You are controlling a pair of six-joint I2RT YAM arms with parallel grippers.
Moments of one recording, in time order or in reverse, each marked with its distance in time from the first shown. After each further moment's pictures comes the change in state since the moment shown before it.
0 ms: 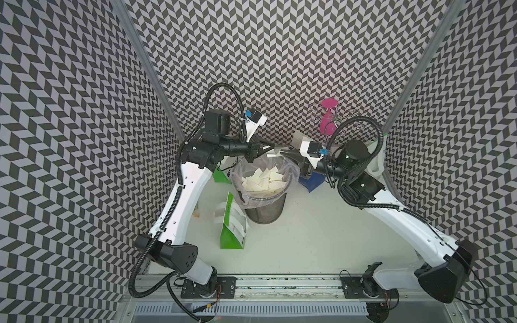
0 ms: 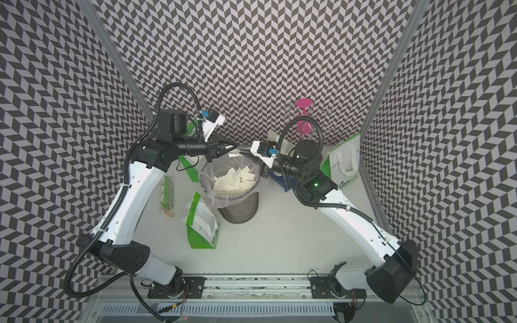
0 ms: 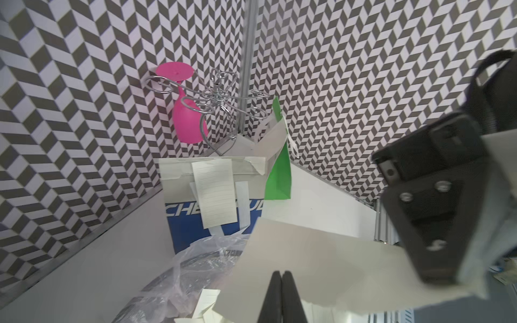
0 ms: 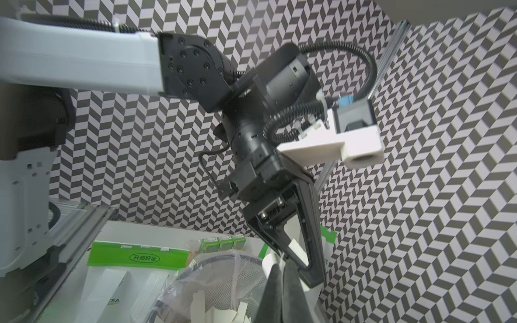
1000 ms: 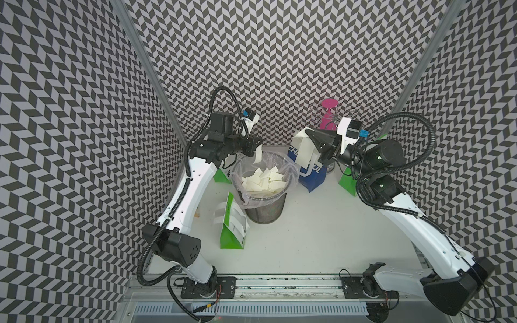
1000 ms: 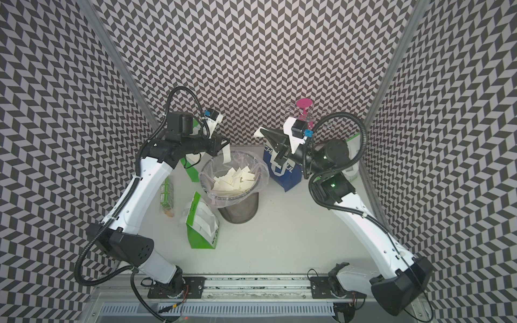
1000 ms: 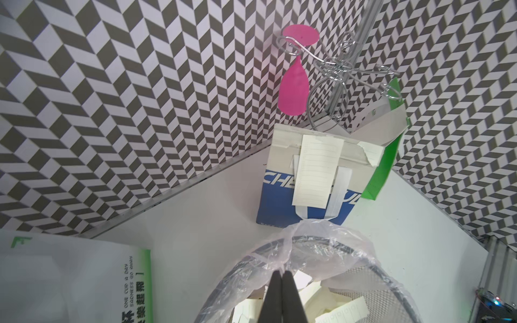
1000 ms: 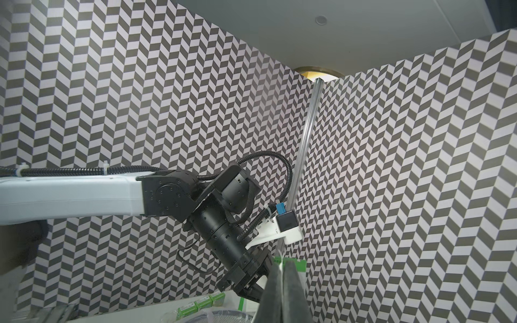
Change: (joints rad) left arm 0.020 0.058 -0.058 0.087 -0.316 -0.041; right arm -0.121 -0.059 0.006 0.165 0.045 0.370
